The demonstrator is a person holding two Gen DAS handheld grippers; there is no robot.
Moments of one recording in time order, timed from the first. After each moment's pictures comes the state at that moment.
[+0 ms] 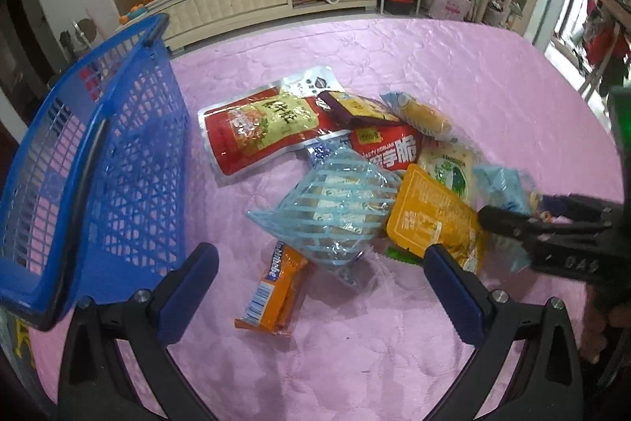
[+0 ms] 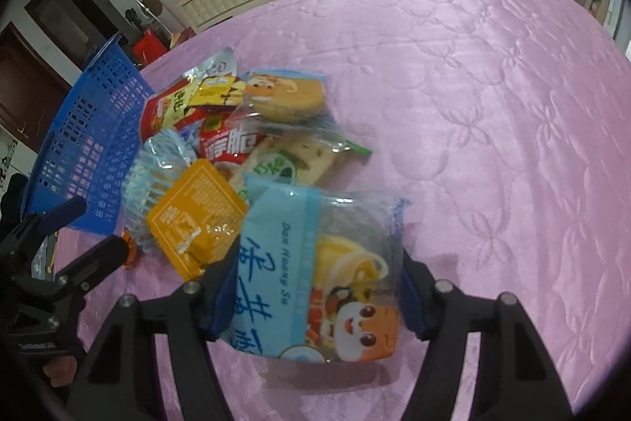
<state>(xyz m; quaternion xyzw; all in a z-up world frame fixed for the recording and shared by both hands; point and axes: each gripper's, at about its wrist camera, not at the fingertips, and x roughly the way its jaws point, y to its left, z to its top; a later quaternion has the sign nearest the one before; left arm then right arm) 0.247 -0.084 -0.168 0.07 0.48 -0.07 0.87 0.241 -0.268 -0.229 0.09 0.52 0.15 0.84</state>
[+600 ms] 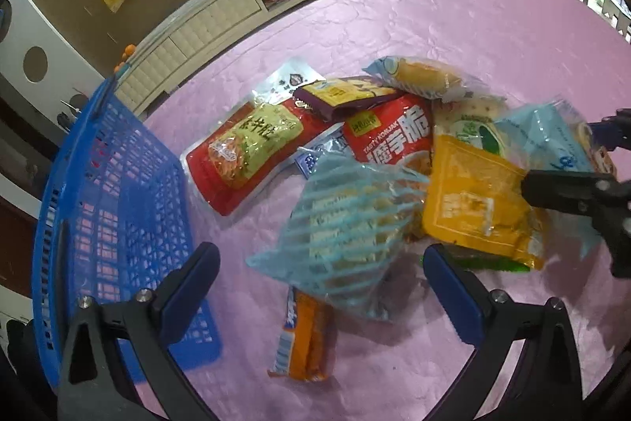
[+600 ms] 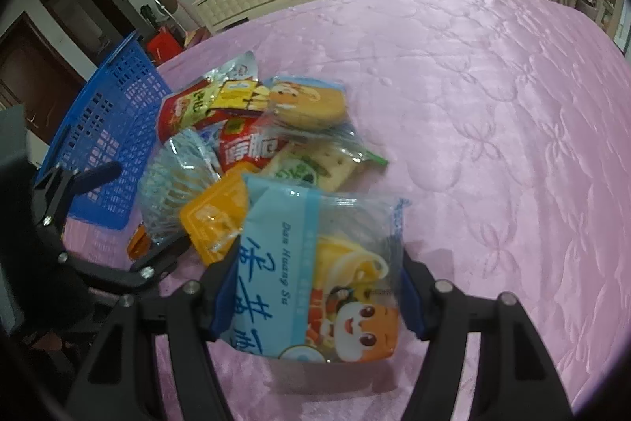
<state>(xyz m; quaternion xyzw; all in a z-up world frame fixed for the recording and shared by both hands) 0.279 -0.119 -0.191 0.23 0.48 -0.07 0.84 0.243 -0.258 -0.221 0.08 0.50 0.18 0.84</state>
